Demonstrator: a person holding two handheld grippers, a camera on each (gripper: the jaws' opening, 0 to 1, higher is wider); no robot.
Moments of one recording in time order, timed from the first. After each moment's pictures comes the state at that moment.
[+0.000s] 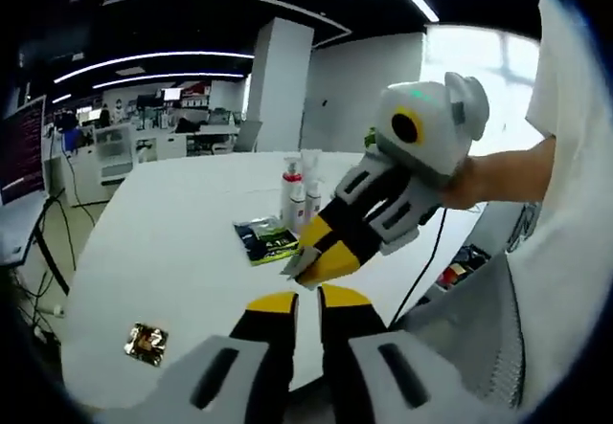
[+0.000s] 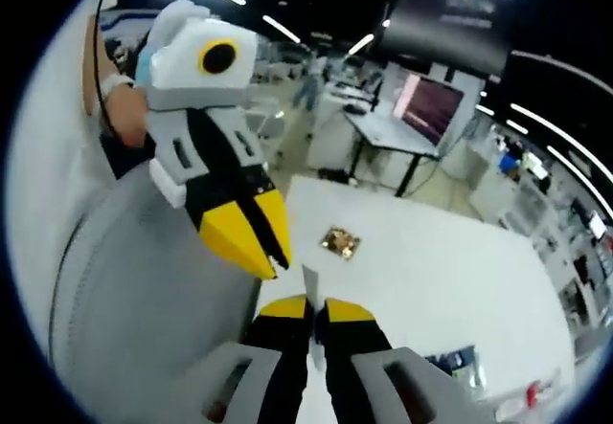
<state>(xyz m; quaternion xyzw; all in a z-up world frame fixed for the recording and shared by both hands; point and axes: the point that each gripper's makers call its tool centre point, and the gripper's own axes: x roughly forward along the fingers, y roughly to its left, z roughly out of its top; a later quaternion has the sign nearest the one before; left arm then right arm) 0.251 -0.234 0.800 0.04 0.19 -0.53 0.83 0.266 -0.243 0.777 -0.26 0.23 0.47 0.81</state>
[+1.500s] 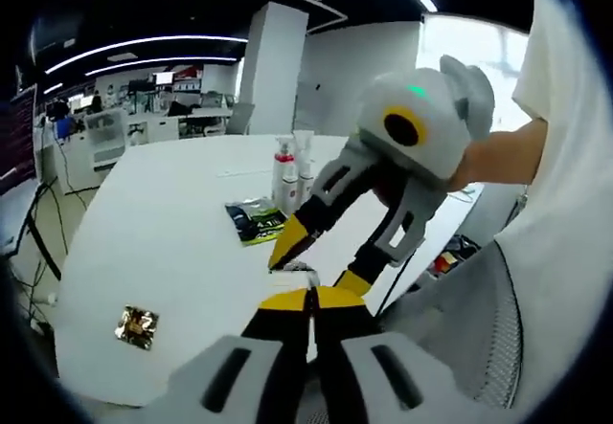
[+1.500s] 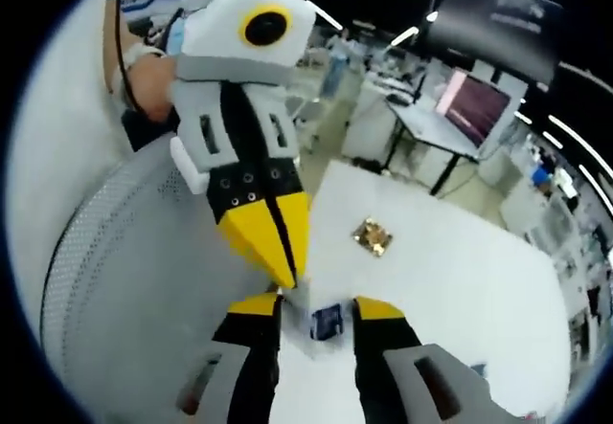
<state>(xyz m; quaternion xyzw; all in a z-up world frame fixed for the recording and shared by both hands) 0.251 -0.228 0.787 0.03 0.24 -0.52 0.82 0.263 -0.231 0.761 -0.30 0.24 0.51 0.77</state>
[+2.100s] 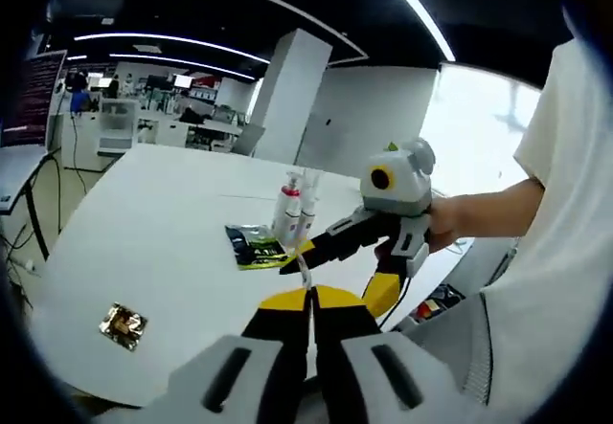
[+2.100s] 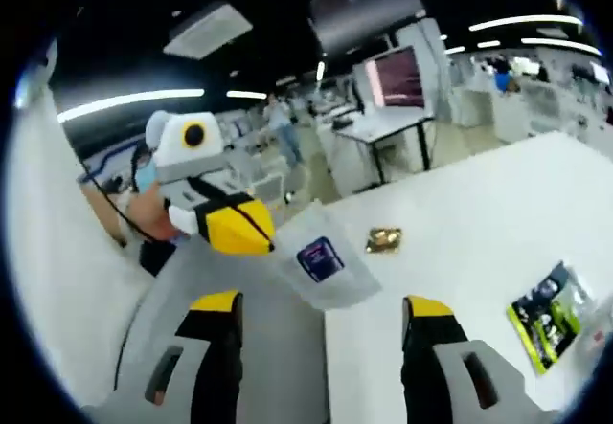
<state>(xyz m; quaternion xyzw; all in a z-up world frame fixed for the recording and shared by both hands) 0.263 -0.221 0.818 -0.08 0.21 -0.52 0.82 0.262 -0.247 0.776 0.07 0.30 0.50 0.81</state>
